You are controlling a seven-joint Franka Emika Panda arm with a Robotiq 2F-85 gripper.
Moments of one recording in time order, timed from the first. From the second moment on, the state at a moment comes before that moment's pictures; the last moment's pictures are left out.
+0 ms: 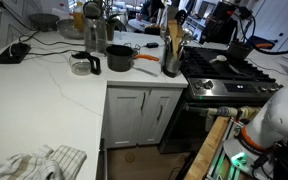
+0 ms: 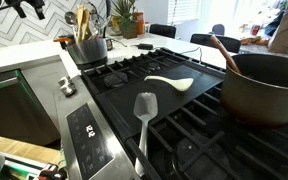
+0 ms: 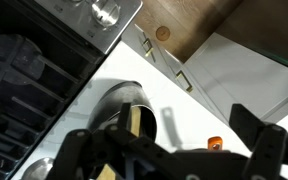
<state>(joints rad) -0.04 -0.63 -0.12 -2.28 0.03 1.80 -0.17</state>
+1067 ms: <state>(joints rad) -0.24 -0.67 -0.50 -2.34 -0.22 1.80 -0.64</state>
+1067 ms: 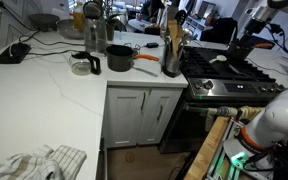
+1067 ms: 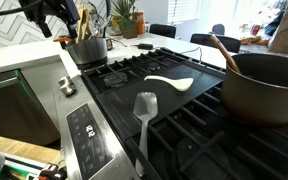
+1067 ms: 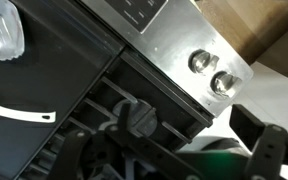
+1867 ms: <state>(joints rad) -0.33 -0.58 -0.64 -2.34 -0.31 1.89 -0.75</state>
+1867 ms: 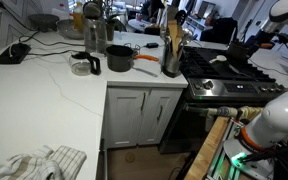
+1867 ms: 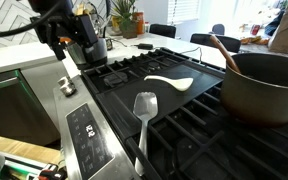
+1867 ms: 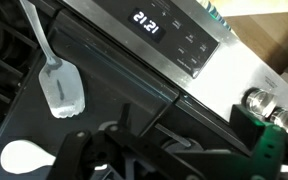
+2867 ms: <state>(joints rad) -0.46 -0.45 -0.46 -2.43 -0.55 2.22 -0.21</state>
